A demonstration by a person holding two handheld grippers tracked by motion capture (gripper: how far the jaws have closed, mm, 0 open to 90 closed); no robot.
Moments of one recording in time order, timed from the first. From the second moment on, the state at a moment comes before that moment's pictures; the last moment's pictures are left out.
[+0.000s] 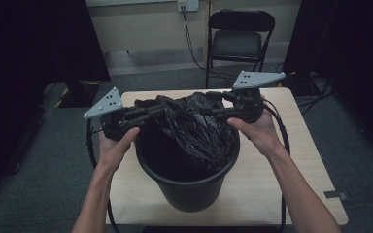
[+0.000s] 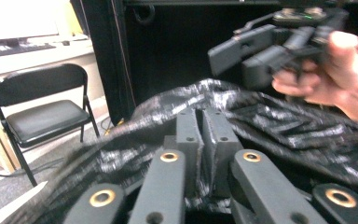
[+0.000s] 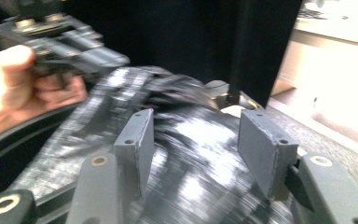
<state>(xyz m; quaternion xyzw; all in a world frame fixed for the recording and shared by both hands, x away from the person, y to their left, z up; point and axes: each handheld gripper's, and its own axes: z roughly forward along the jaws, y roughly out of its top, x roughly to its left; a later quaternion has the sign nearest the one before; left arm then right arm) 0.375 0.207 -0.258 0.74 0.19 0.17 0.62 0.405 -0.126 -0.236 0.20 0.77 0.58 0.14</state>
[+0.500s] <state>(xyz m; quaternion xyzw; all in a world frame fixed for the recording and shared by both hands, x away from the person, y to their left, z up) 0.427 0.222 -0.269 0.71 0.30 0.16 0.62 0.452 -0.149 -0.260 0.28 0.77 0.56 0.14</state>
